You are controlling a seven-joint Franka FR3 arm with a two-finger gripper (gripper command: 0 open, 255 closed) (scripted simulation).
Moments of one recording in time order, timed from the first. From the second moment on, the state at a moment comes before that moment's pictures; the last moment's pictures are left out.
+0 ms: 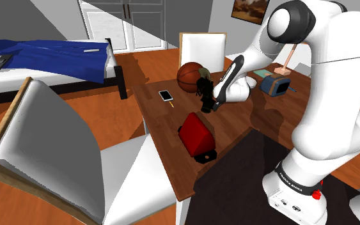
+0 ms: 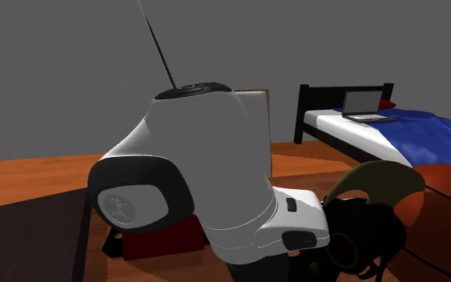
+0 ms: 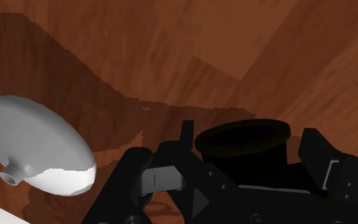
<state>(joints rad) -0.39 0.55 -0.05 -2.32 0.18 3.21 -0.71</state>
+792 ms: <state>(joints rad) -0.33 0.40 -0.12 -2.37 0.17 3.10 -0.70</state>
